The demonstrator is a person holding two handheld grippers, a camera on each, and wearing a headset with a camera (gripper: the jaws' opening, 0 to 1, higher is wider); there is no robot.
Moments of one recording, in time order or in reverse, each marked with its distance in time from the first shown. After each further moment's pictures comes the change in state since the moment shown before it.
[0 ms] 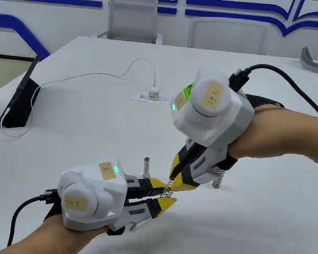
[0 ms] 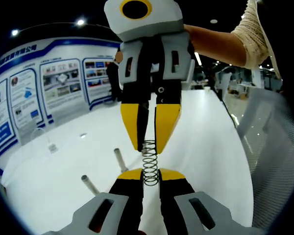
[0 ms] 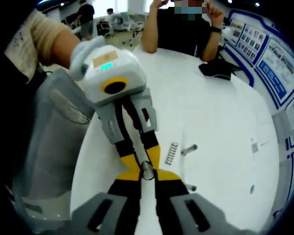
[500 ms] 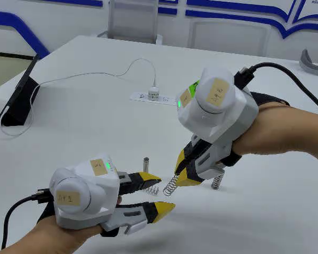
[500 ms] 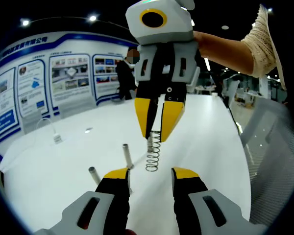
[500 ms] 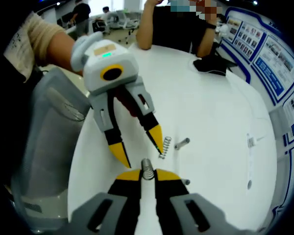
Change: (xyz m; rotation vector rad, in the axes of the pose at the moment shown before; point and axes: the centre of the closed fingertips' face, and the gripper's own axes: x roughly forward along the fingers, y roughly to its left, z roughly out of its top) left arm -0.012 0.013 -0.004 -0.091 -0.012 0.051; right arm -0.006 -0.012 -0.010 0.020 0.022 -0.029
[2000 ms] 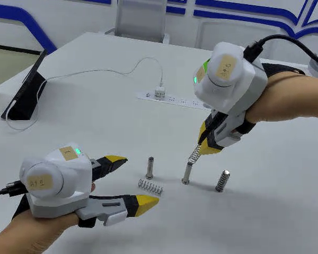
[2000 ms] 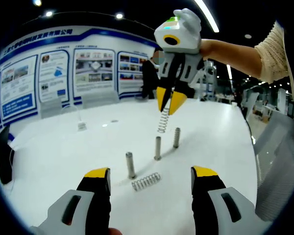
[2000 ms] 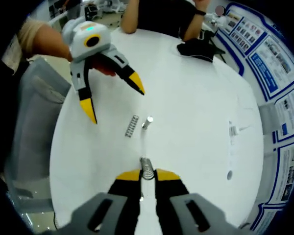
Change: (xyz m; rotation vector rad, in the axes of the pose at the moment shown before) left arm -0.031 0.044 -0.011 -0.126 -0.009 0.163; right arm -0.018 -0.063 -0.029 -0.029 0.170 -0.091
